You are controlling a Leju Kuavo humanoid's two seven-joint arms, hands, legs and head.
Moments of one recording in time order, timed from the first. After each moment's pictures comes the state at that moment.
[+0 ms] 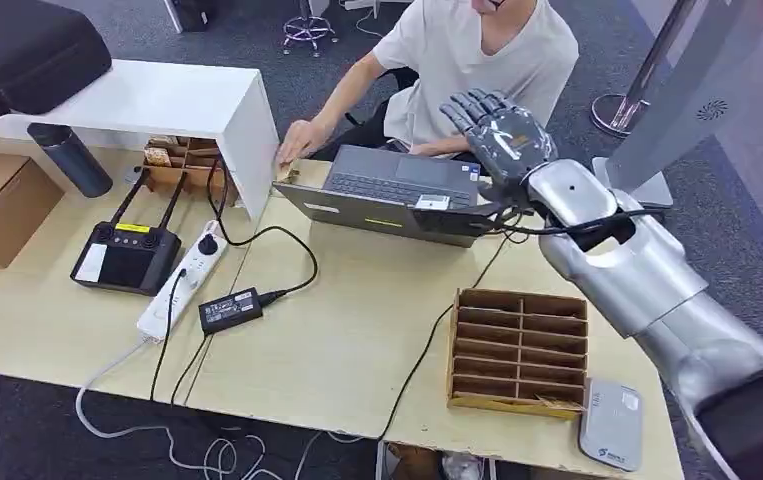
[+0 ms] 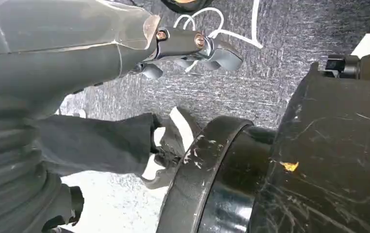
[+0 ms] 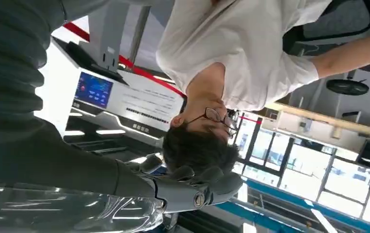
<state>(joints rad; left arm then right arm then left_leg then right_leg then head) -0.12 0.07 -1.01 -0.26 -0.30 0.04 -0.07 -1.09 -0.20 0.94 -0.97 1.00 -0.06 -0.04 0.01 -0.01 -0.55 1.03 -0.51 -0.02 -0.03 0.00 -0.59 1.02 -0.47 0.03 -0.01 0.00</state>
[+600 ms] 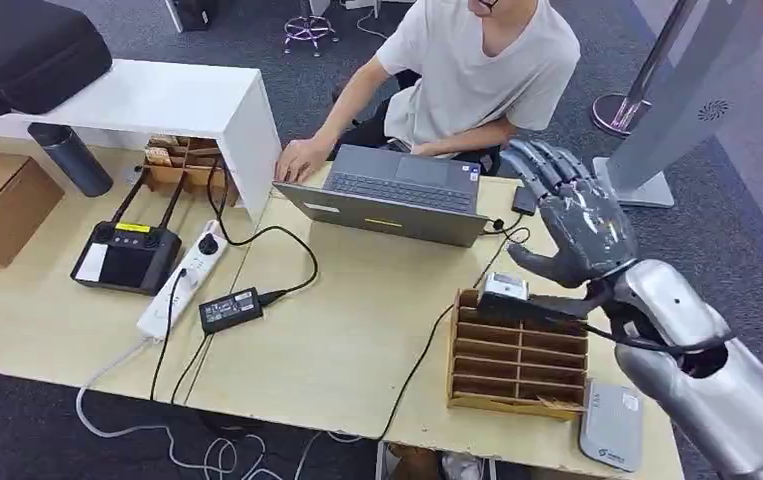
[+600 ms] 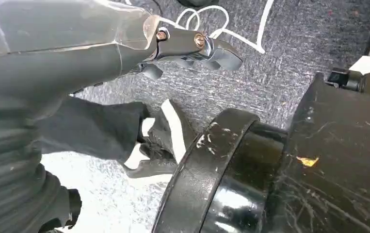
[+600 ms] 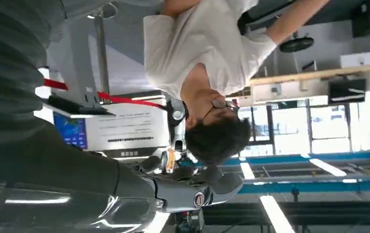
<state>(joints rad) -0.04 0.08 -0.89 -0.26 -0.30 0.17 -0.15 -0.59 -0.52 0.68 -1.64 0.84 -0.21 -0.02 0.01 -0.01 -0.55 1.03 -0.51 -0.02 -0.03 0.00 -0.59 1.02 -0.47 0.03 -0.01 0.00</state>
